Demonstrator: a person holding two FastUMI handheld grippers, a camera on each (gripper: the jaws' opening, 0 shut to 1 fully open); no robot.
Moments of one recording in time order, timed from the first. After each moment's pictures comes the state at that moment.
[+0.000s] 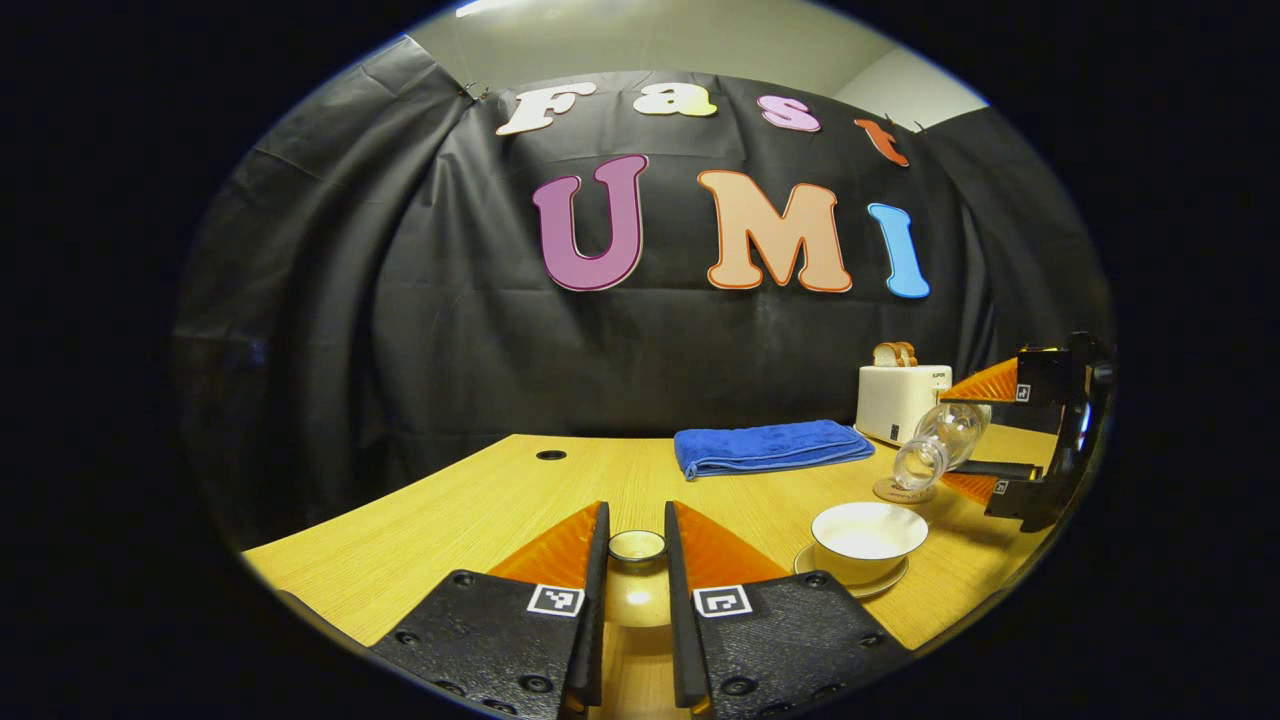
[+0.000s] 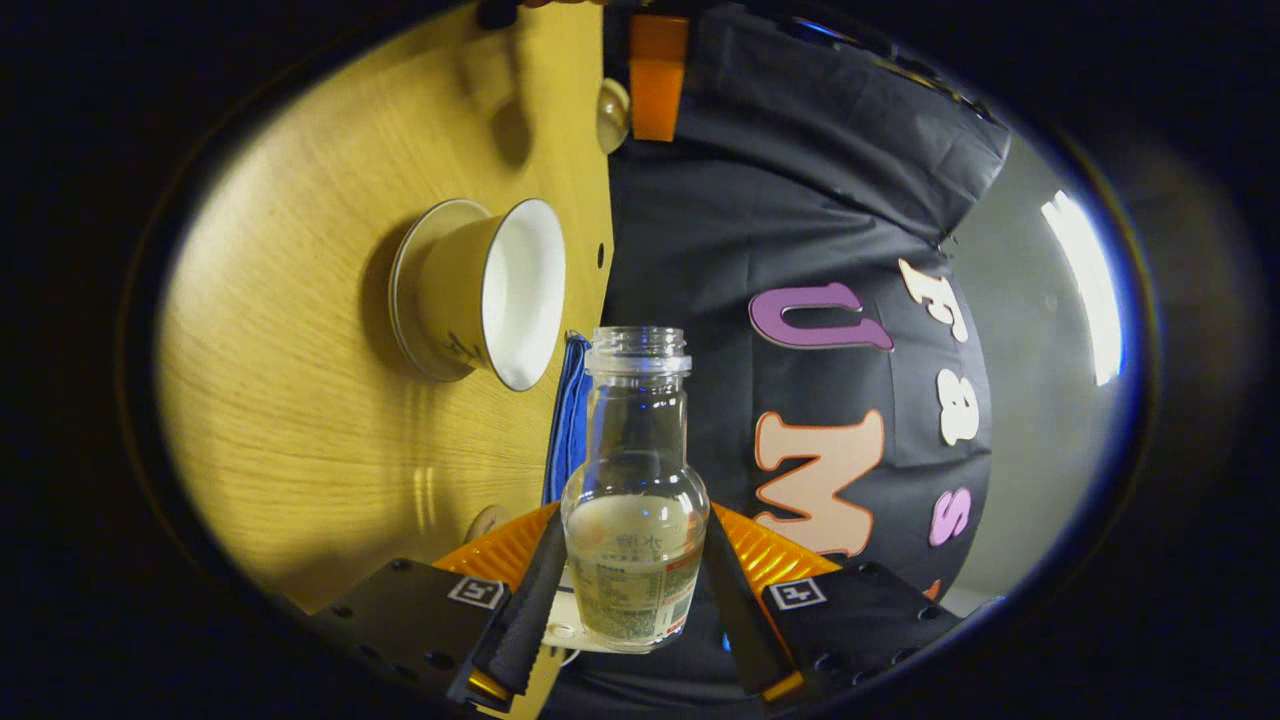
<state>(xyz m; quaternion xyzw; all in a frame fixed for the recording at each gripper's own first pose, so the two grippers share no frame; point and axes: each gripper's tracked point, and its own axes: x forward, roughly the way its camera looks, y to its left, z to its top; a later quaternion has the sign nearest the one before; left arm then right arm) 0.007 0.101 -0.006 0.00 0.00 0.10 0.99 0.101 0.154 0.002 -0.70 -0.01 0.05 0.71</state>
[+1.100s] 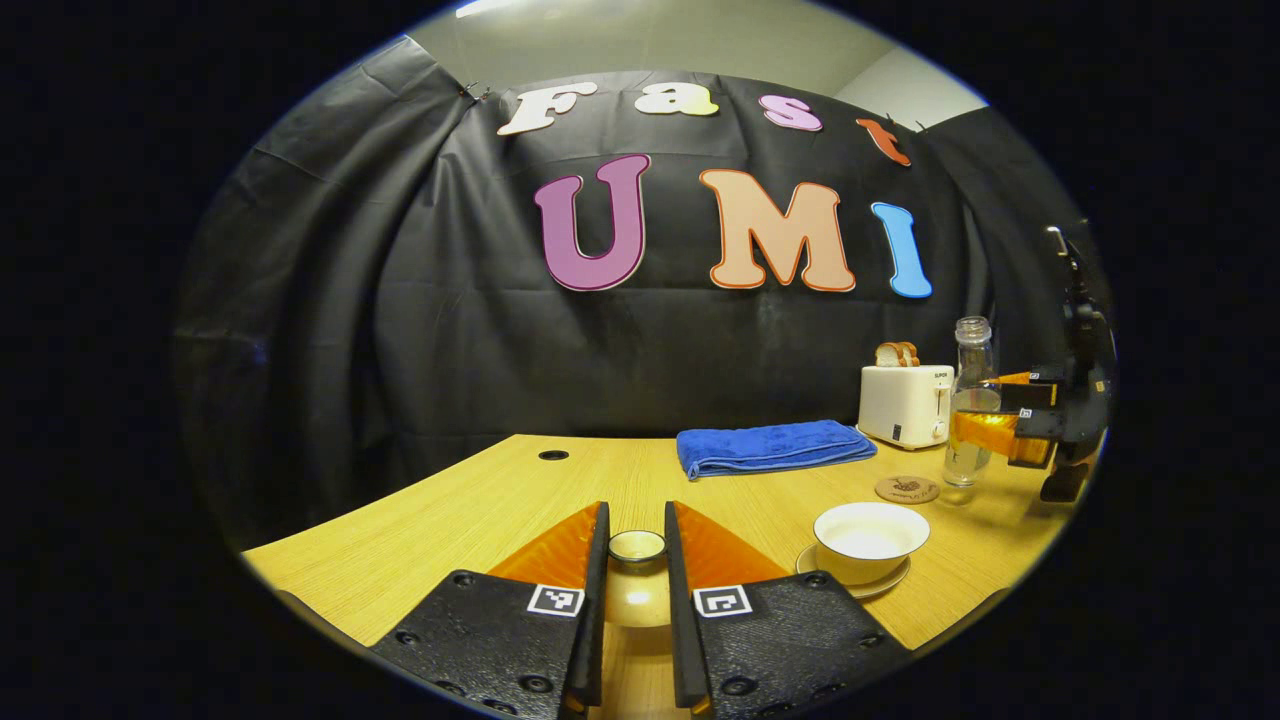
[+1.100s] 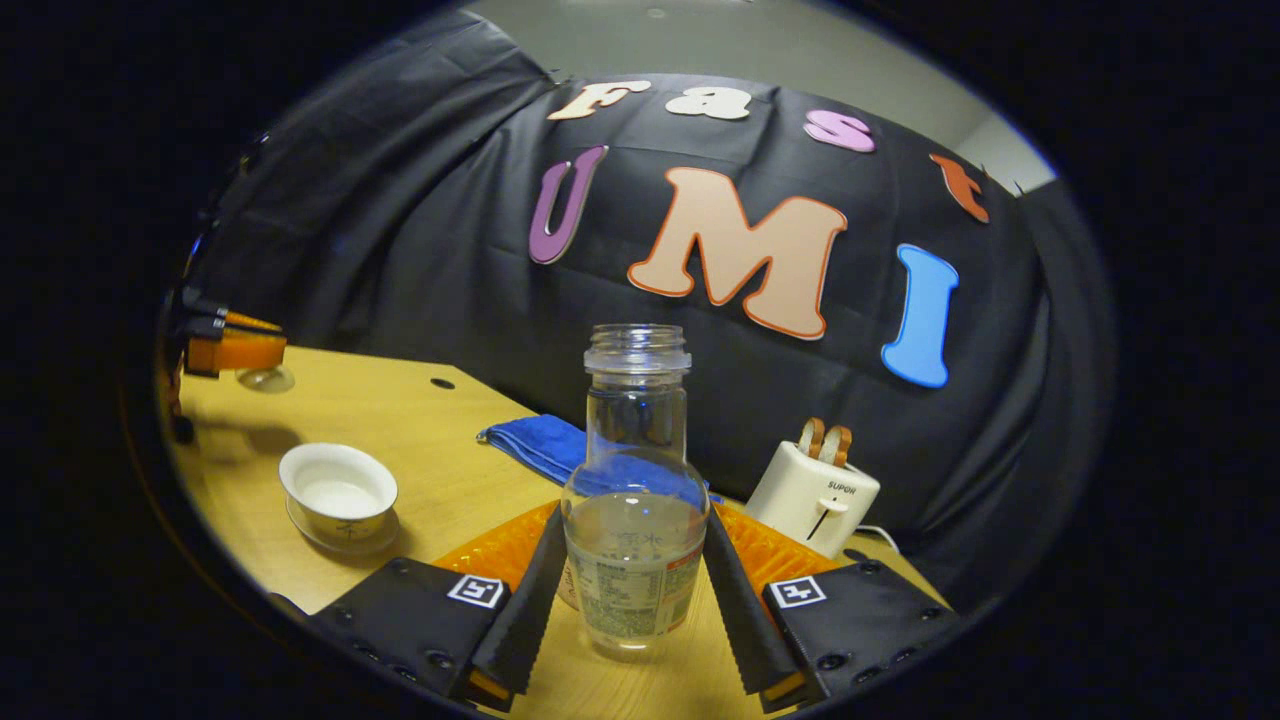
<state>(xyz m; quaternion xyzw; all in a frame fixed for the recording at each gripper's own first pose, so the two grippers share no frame) 0.008 0.103 -0.007 0.00 0.00 0.10 0.99 0.119 0.058 0.021 -0.13 0.02 -0.02 0.99</state>
